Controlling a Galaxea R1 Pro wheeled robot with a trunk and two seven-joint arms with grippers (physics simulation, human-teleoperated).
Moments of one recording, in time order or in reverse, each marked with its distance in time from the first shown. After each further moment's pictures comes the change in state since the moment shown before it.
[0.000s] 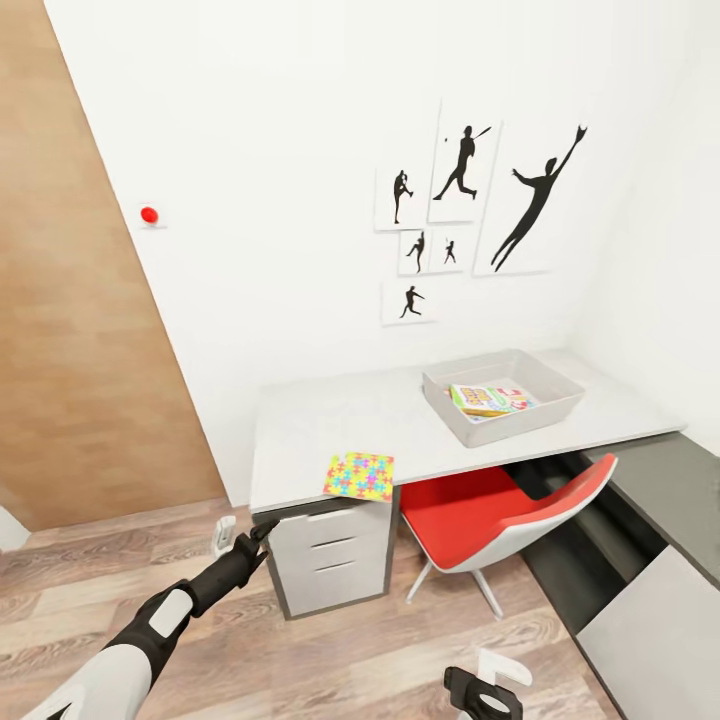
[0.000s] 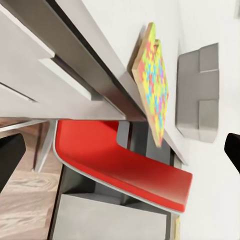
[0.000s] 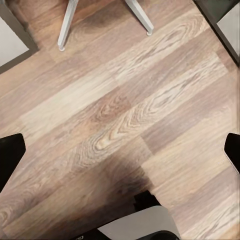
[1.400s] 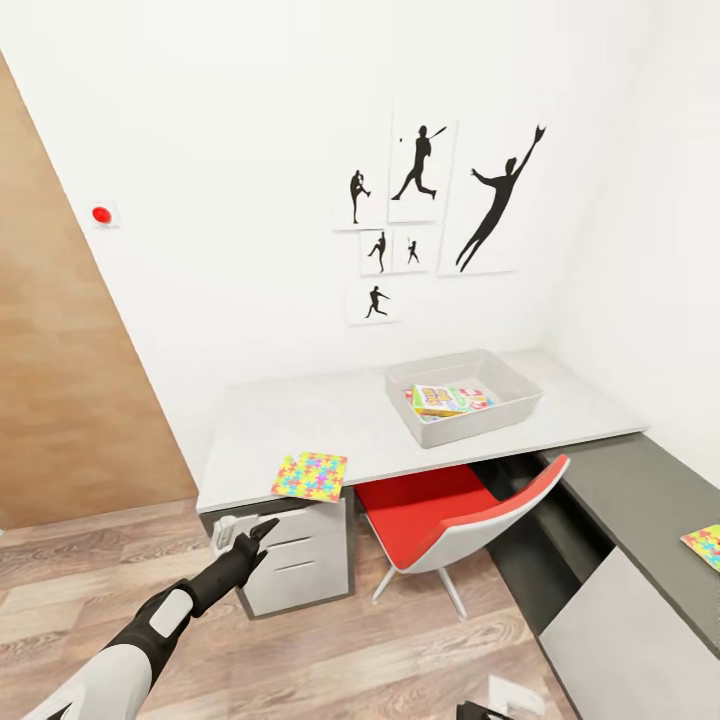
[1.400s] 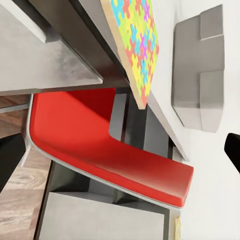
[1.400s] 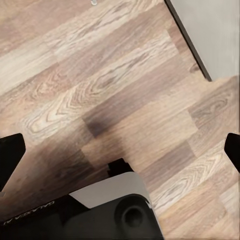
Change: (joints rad) left arm 0.000 -0.001 0.000 0.000 -0.001 -0.013 0.005; right arm 0.000 0.000 -0.001 0.094 -0.003 0.073 -0.009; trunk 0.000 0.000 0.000
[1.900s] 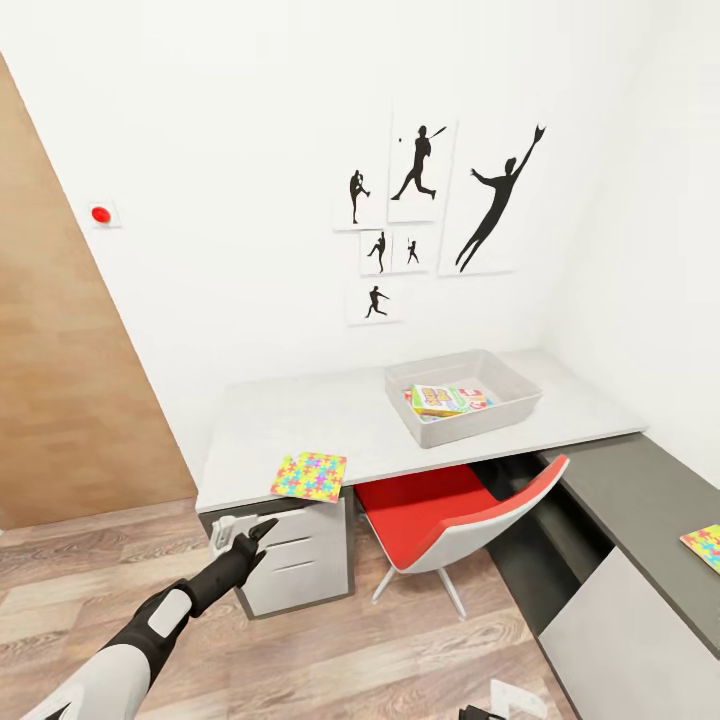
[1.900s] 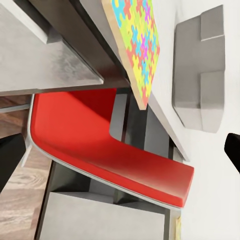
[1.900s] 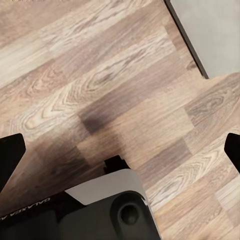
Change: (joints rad) left arm 0.000 0.004 0.000 0.000 0.000 0.003 0.000; right arm 0.000 -0.001 0.002 0.011 0.003 0.007 0.000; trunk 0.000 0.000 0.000
